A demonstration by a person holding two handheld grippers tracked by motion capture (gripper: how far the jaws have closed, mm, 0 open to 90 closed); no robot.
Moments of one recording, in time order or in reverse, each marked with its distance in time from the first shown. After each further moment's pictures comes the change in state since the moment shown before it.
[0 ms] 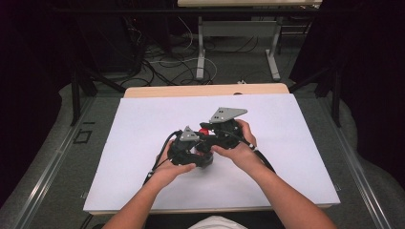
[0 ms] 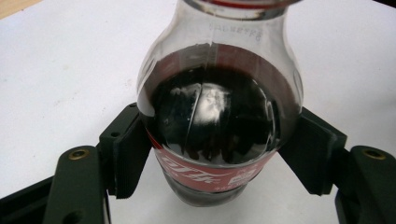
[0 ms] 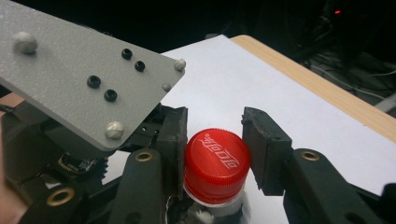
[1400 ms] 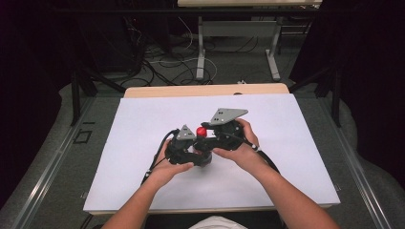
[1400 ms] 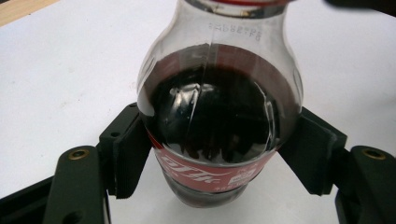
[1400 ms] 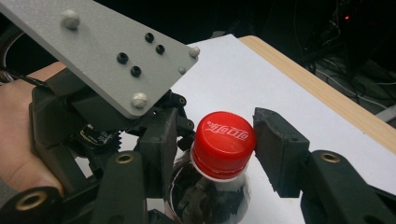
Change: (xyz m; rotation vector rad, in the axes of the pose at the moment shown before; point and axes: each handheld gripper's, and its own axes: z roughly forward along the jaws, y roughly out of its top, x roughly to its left) left arm 0.004 0.001 -0.007 -0.021 -0.006 -0.004; right arm 0.009 0.006 -0.010 0.008 -0.004 -0.068
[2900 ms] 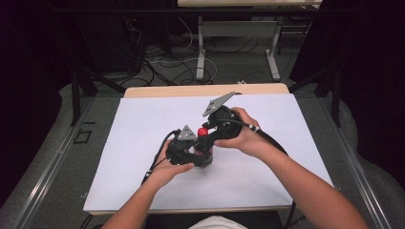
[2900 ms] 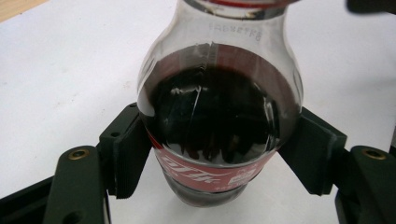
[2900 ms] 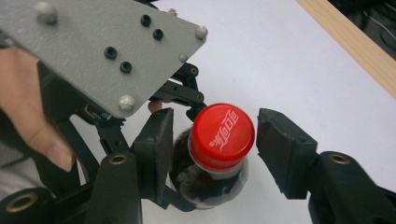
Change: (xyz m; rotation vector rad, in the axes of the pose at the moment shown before) left arm -0.002 0.001 0.000 0.015 0.003 0.017; right arm -0.017 0.028 0.004 0.282 0.130 0.000
